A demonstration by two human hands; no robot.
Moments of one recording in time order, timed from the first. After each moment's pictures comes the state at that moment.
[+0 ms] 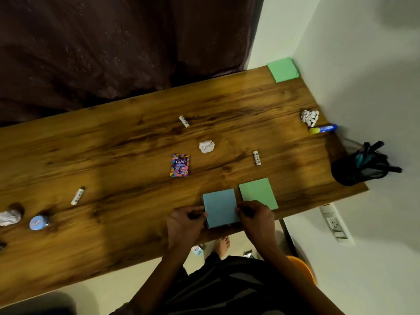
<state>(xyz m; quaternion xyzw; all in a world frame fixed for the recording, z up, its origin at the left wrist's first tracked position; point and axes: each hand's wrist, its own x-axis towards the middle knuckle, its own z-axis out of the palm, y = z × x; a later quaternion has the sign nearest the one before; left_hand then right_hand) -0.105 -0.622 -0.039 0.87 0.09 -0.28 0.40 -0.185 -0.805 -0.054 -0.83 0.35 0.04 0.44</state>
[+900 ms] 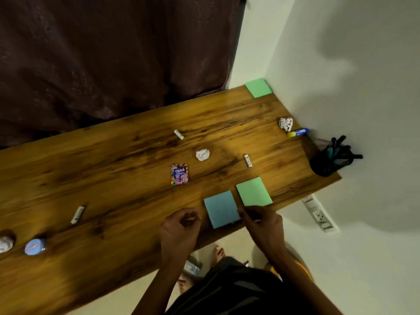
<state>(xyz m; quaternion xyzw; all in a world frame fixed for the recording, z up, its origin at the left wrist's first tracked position) -0.111 -0.576 -0.007 0.85 0.00 -0.20 0.49 -0.215 -0.768 -0.001 -0.83 0.38 -0.06 0.40</state>
